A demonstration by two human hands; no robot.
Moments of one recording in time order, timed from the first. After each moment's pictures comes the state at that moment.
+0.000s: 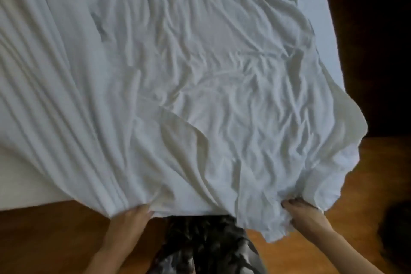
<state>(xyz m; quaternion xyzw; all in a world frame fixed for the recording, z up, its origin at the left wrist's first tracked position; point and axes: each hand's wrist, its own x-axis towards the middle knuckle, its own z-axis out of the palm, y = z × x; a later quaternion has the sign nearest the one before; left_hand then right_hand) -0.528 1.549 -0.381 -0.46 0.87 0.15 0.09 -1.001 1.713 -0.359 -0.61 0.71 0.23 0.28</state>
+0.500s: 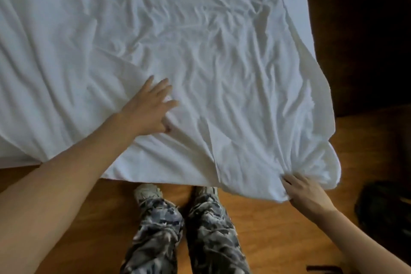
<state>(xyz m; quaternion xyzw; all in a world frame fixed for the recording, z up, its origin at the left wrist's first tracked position) -0.720 1.456 -0.331 -0.28 0.94 0.03 0.18 -1.059 1.781 -0.324 -0.72 0.65 0.15 0.19</state>
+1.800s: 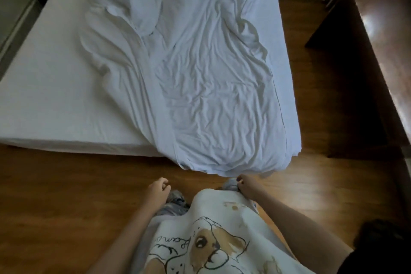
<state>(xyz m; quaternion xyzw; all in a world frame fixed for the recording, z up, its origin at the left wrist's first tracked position) -0.567 1.725 -0.071 -0.71 0.55 0.43 0.05 -0.881 1.752 -0.100 -0.49 0.74 0.10 0.45</state>
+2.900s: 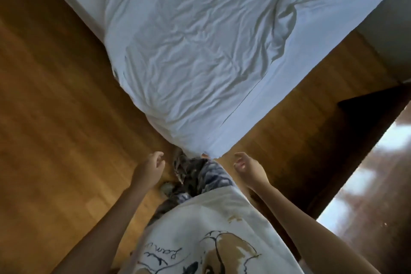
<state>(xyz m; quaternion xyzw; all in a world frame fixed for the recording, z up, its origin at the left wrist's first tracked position) -1.066 1.826 -0.112 -0.84 0.30 0.43 -0.14 -1.328 1.650 -0.089 -0.73 0.55 0.17 0.37</state>
